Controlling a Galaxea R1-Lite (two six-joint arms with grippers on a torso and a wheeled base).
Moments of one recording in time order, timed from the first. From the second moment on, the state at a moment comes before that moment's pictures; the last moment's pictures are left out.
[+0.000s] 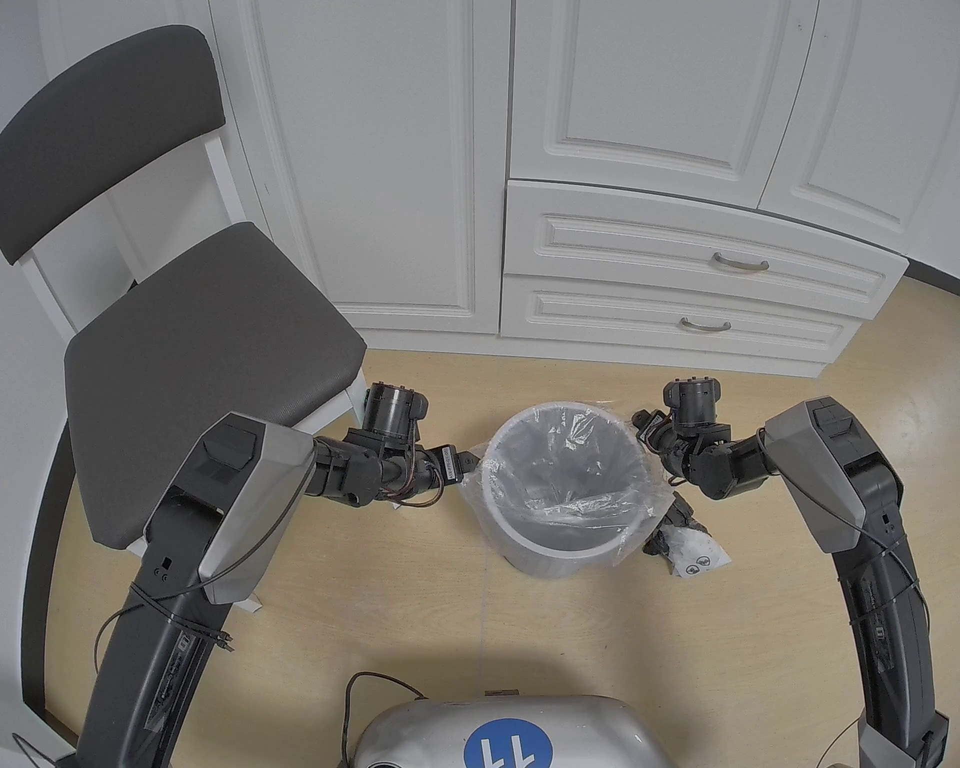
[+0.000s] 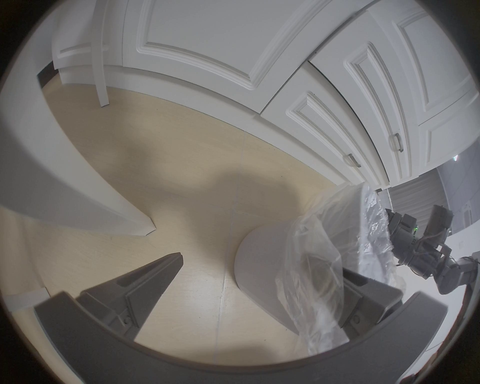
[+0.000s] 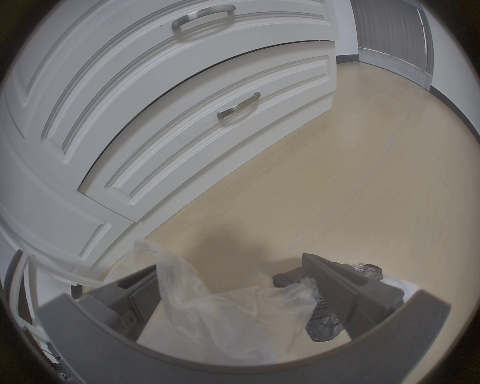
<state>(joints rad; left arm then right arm) -0.38 2.74 -2.00 -0.11 -0.15 -0.47 0.20 2.69 -1.81 -0.44 -0.28 0.75</state>
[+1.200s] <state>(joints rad) -0.42 2.53 -1.87 0.14 -0.11 -0.31 0.25 2.32 -1.35 -0.21 -0.27 0.35</state>
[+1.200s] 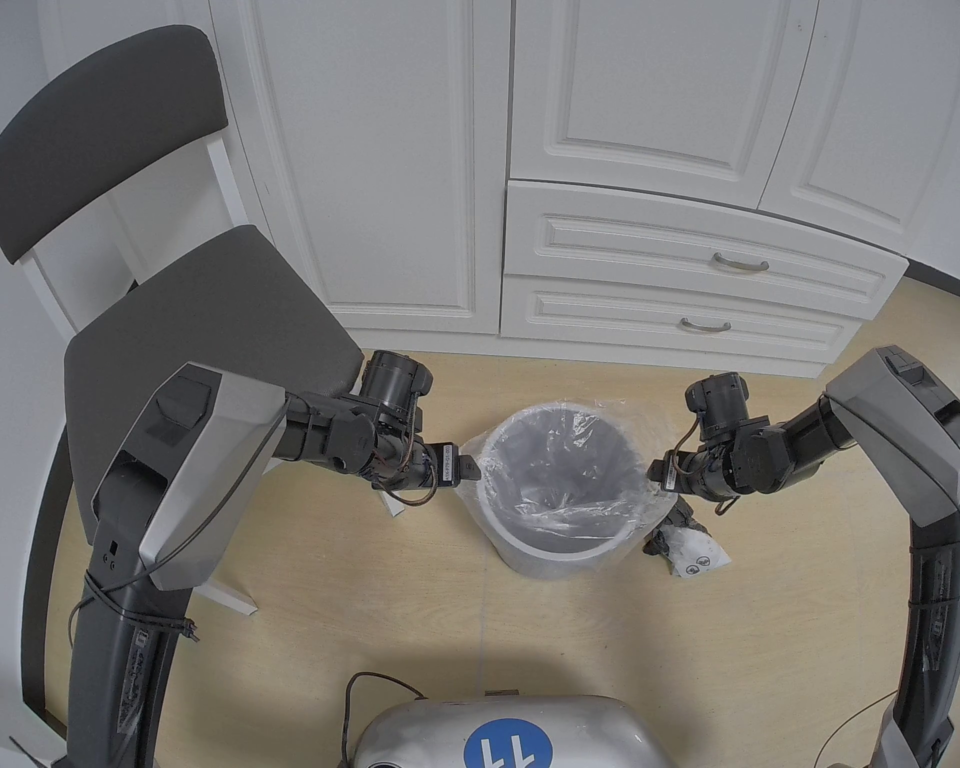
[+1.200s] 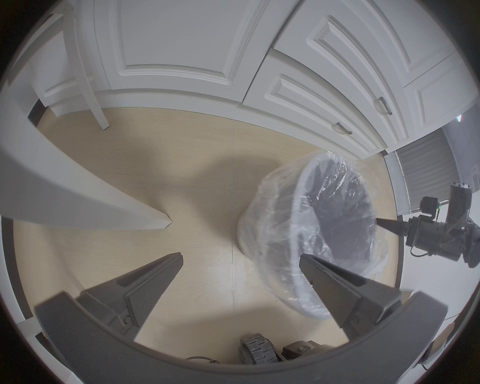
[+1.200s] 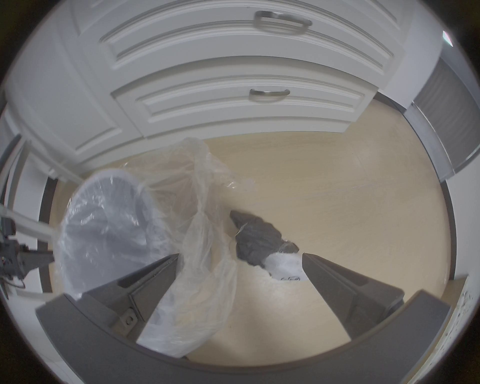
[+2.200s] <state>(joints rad) -0.52 2.45 -1.77 0.14 -0.03 -0.31 0.43 2.25 -1.10 -0.22 -0.23 0.22</state>
